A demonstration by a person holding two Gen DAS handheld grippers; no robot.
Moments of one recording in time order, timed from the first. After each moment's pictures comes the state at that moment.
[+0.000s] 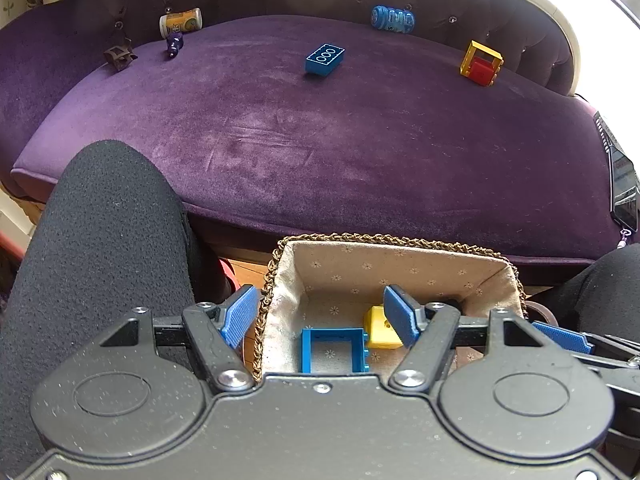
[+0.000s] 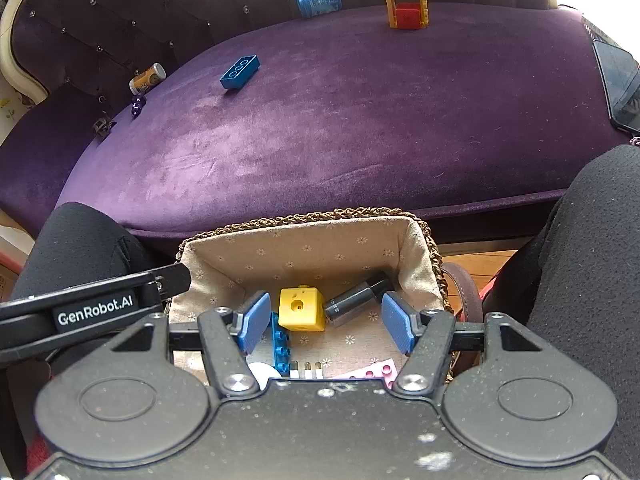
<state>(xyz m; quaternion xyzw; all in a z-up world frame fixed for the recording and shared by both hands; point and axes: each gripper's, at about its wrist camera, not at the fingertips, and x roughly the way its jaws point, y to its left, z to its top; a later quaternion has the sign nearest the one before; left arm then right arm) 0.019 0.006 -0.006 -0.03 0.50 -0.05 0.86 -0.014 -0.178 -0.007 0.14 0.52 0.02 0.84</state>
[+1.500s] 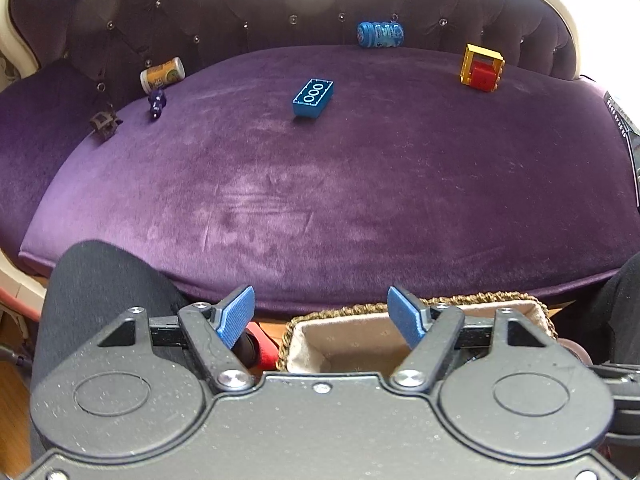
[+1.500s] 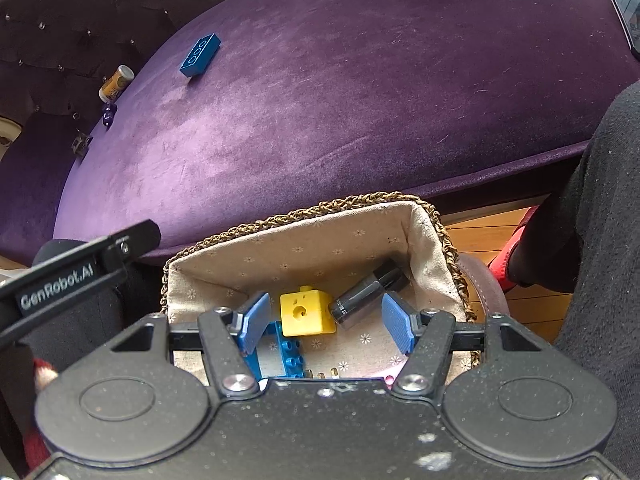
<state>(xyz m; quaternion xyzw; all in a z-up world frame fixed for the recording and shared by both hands) 0.068 -0.017 0.001 0.05 0.47 -0.05 0.88 0.028 -0.197 -0.042 0.22 0.58 0.00 0.78</state>
